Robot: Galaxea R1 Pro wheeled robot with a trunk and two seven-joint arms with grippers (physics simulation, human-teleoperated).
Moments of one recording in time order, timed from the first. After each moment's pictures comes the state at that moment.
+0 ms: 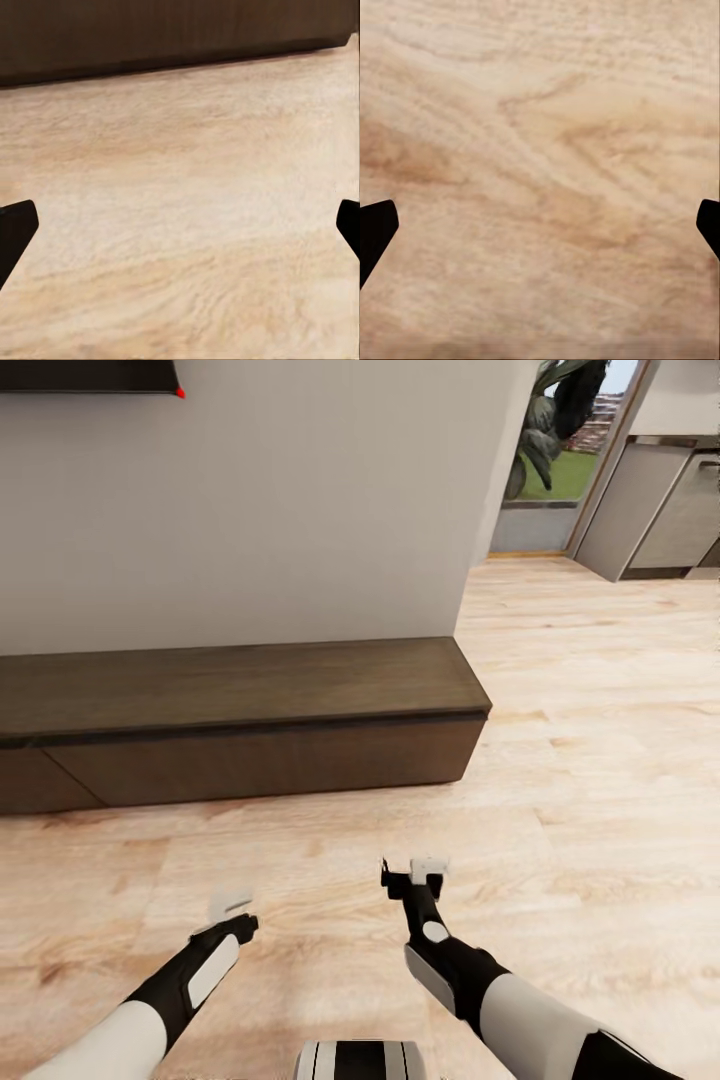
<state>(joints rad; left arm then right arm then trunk) -0.62 0.08 -0.37 -0.53 0.73 0.20 0.45 -0.74 0.11 0.87 -0.40 -0.71 -0.35 -0.39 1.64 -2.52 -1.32</state>
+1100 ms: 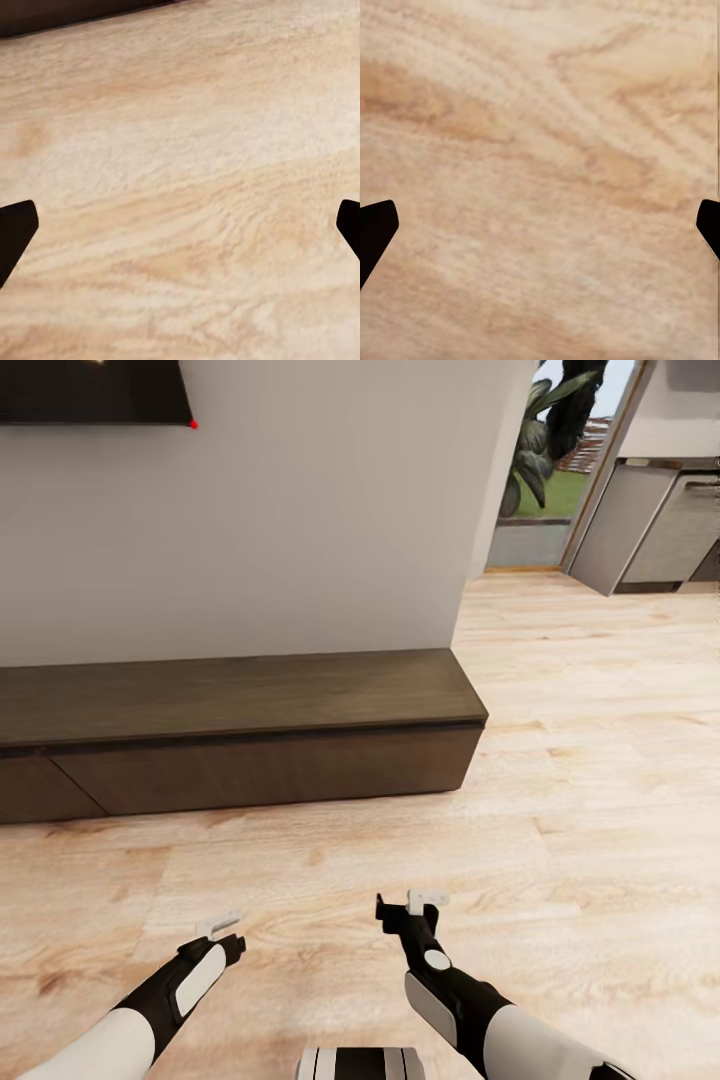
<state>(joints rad) -0.62 0.10 -0.37 -0.47 0.78 0.26 0.45 -0.67 0.11 0.88 -0.40 -0.81 -0.30 -0.30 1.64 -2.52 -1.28</state>
